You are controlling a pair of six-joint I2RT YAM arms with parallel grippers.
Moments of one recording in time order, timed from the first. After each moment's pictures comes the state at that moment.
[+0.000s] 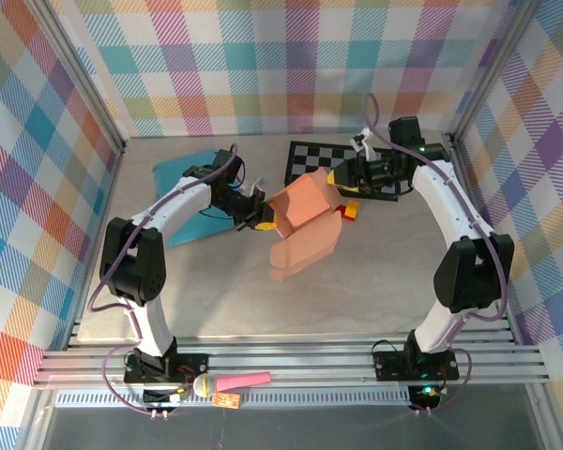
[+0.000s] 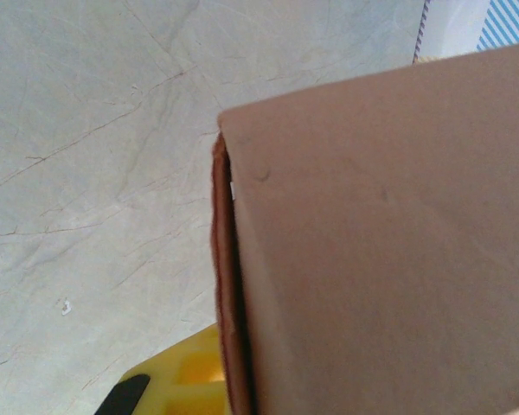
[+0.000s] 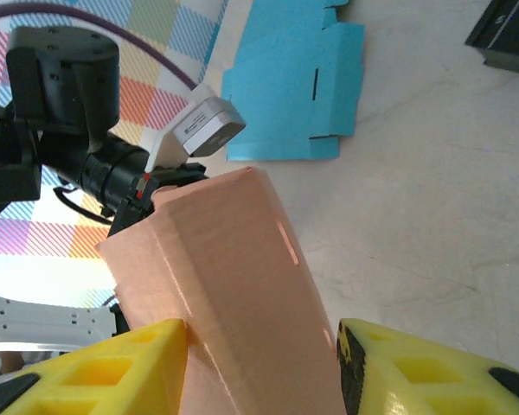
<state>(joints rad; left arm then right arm) -0.36 1.84 1.48 -0.87 0.85 -0.45 0.17 1.71 1.61 -0.92 -0.96 0.12</state>
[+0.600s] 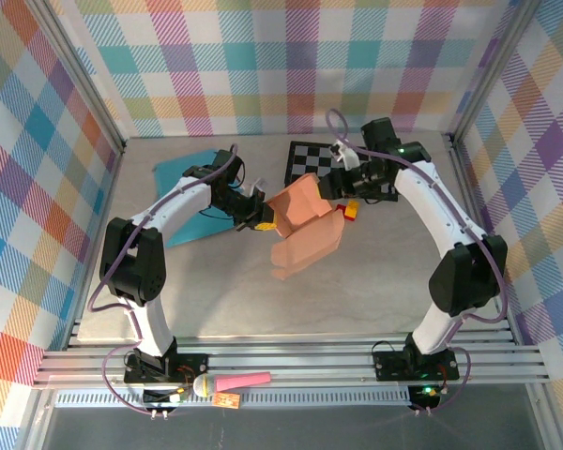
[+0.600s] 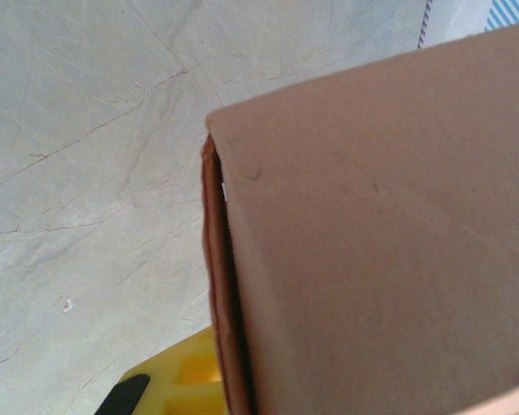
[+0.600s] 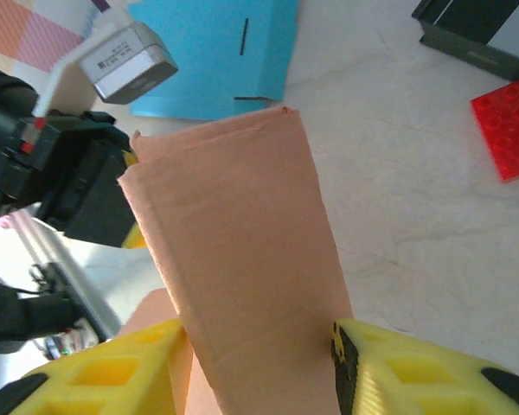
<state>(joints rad) -0.36 1.84 1.48 -0.87 0.85 -0.45 0.34 1.70 1.67 -1.02 -0.60 0.01</state>
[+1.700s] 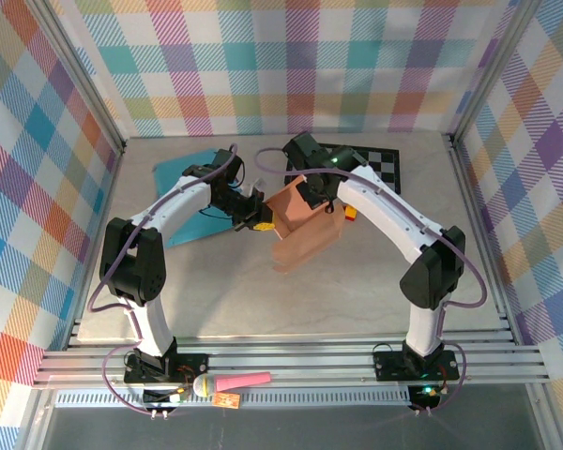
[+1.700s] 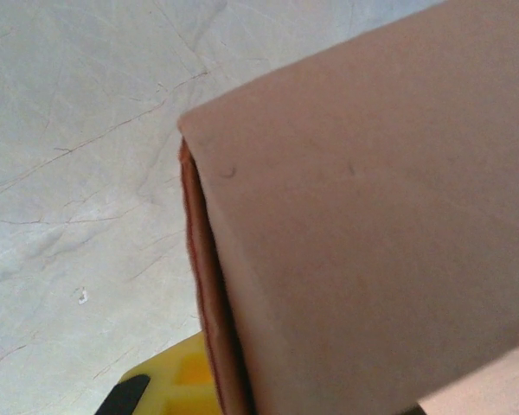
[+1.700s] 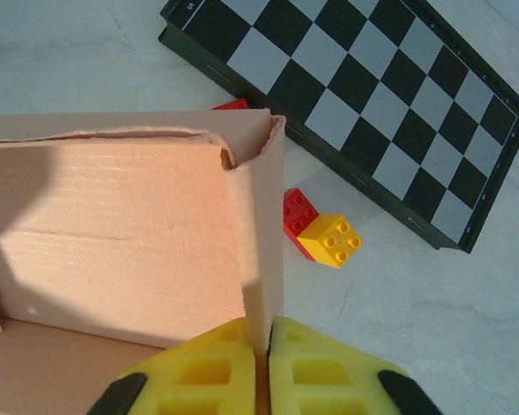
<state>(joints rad) -0.37 1.84 1.49 -0.90 0.81 -0.47 0.71 1.87 1.93 -1.21 0.42 0.08</state>
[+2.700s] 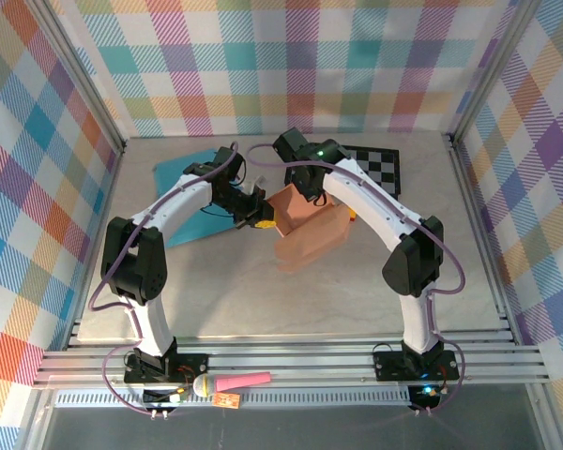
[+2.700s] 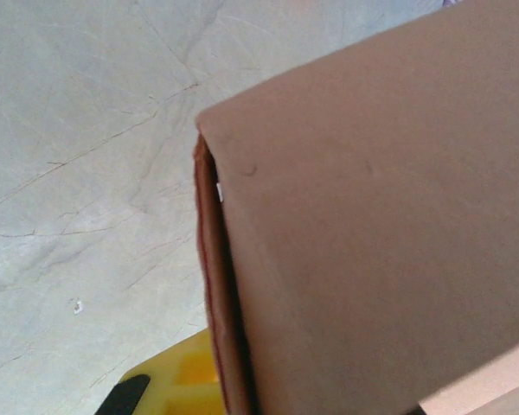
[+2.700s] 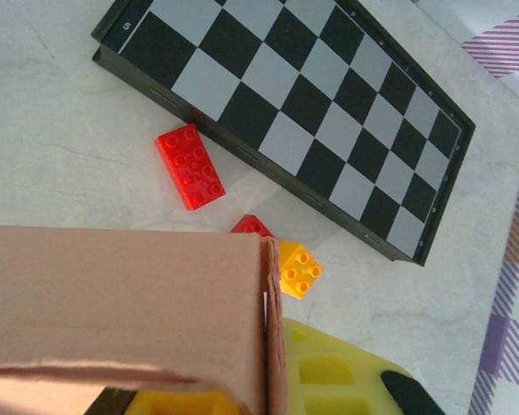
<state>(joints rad) -0.37 1.85 1.52 -0.90 0.80 -0.47 0.71 2.01 2.08 -1.24 0.56 0.08</state>
